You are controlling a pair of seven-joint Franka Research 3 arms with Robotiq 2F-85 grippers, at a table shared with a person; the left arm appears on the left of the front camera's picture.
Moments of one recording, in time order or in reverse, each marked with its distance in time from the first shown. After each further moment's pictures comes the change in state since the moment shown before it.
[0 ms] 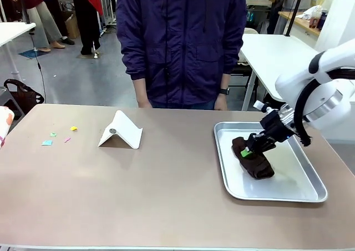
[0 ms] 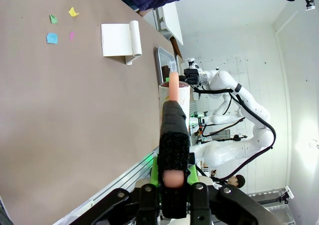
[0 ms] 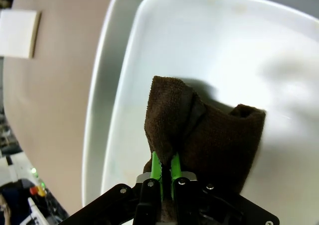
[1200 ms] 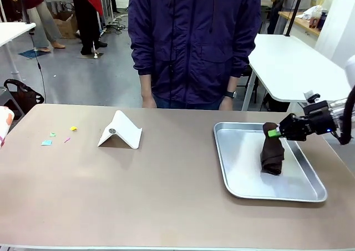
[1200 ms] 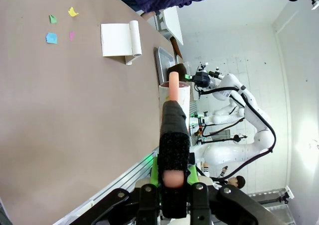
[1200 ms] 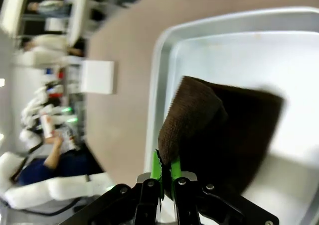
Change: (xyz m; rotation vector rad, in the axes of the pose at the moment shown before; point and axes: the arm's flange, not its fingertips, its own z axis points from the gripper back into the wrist) left arm 0.000 0.000 0.000 0.000 0.000 0.000; right arm -0.030 -0.055 0.096 0.410 -0.223 -0.185
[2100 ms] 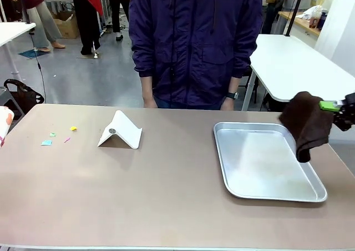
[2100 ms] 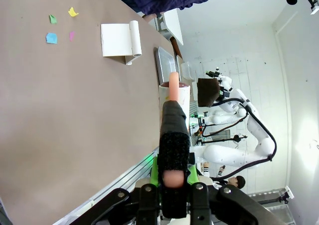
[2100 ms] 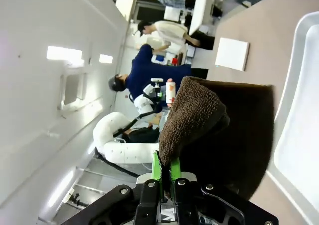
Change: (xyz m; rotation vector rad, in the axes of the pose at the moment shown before) left arm 0.000 0.000 0.000 0.000 -0.001 0.000; right arm -0.074 0.050 0.107 0.552 -0.004 0.010
